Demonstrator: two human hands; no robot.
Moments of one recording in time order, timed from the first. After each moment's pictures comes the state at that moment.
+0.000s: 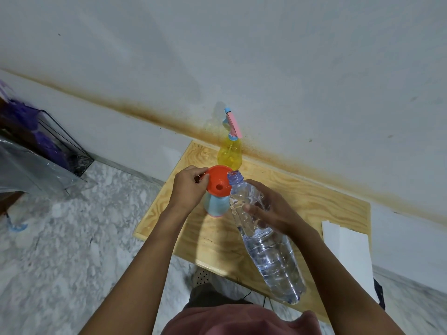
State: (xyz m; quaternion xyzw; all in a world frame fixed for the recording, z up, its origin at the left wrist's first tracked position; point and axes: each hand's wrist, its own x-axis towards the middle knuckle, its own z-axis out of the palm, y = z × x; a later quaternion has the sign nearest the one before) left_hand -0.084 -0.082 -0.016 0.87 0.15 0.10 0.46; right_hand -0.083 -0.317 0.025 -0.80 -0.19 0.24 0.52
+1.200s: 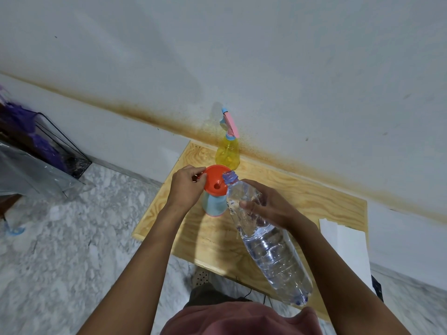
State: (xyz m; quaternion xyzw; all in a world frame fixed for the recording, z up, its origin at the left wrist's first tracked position) left_hand -0.084 -0.081 -0.014 0.87 0.16 0.09 0.46; right_hand -0.077 -0.313 0.037 -0.81 -0.22 0.27 0.47
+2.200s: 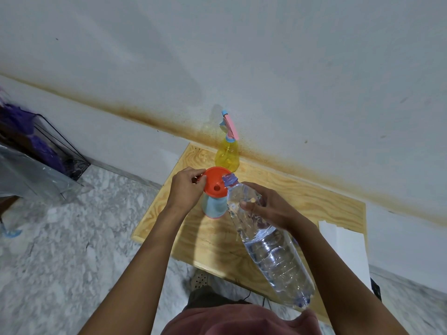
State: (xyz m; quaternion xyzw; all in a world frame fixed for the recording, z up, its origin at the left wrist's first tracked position) left_hand -0.085 -0.080 -0.014 0.86 0.16 0.09 0.47; right_hand -0.078 -0.310 0.041 -0.80 -0.20 0.27 0.50
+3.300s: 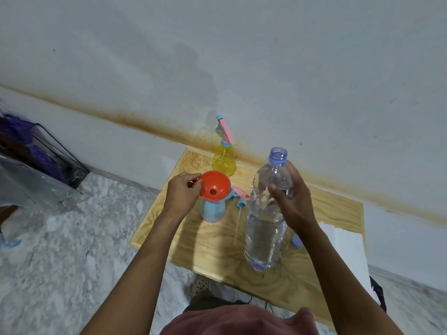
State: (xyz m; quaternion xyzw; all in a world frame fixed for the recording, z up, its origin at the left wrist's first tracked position) left_hand -0.086 -0.081 -0.009 0.86 0.16 0.09 0.47; right_hand -0.074 -0.345 0.029 -0.81 -0.12 -0.03 0.57
